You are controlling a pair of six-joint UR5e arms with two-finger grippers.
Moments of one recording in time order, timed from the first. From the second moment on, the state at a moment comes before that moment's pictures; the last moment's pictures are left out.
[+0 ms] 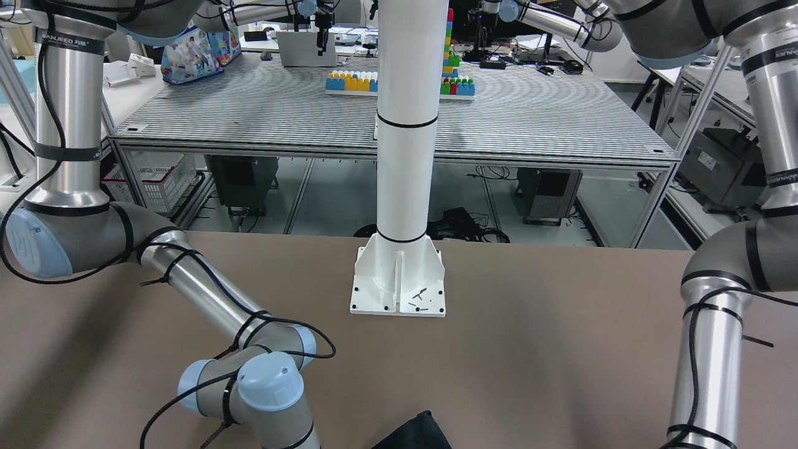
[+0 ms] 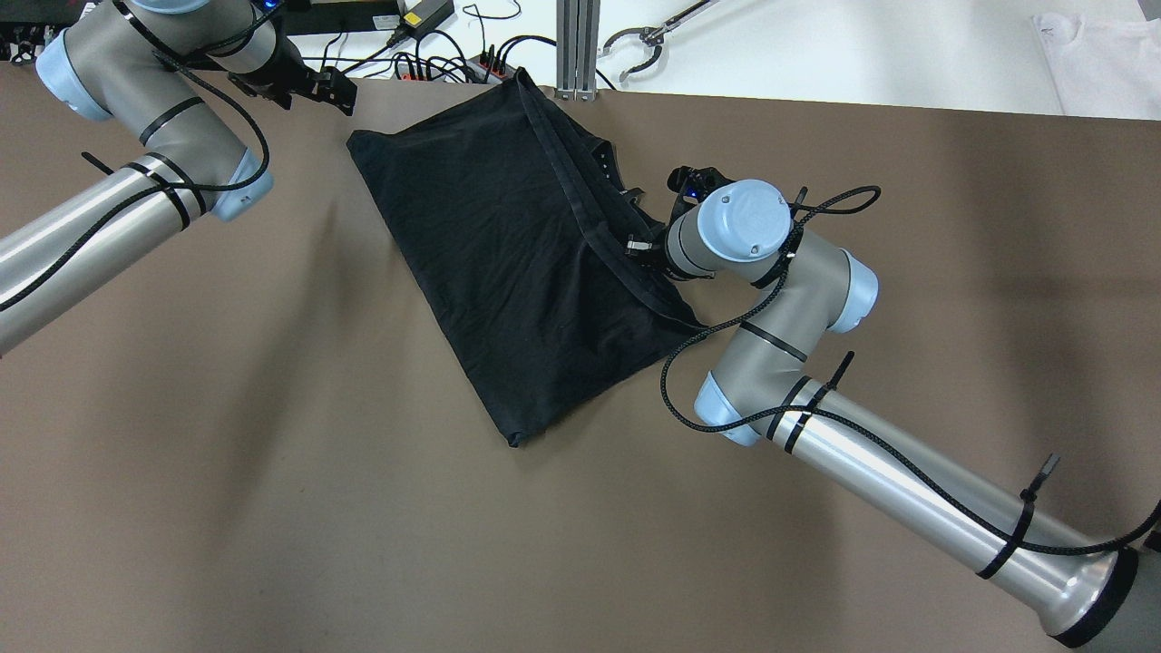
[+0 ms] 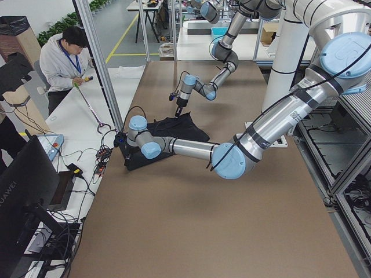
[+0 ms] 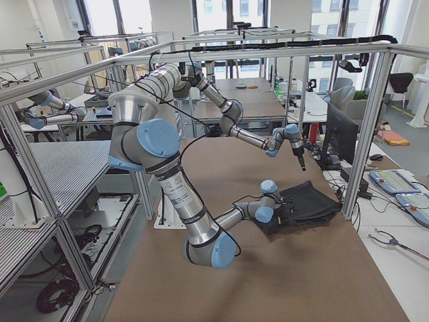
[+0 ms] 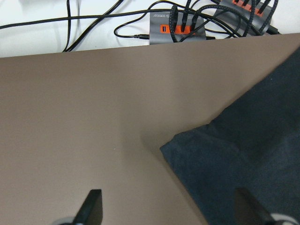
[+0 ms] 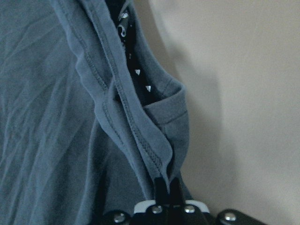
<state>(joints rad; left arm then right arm) -1.11 -2.44 -0.85 -2.28 -2.06 -0.77 0.68 -0.83 1.29 -0.97 1.78 1.40</state>
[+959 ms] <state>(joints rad) -1.10 -2.43 -0.87 -2.28 -2.06 -0.78 0.51 -1.26 1.77 -0.97 1.68 1.51</state>
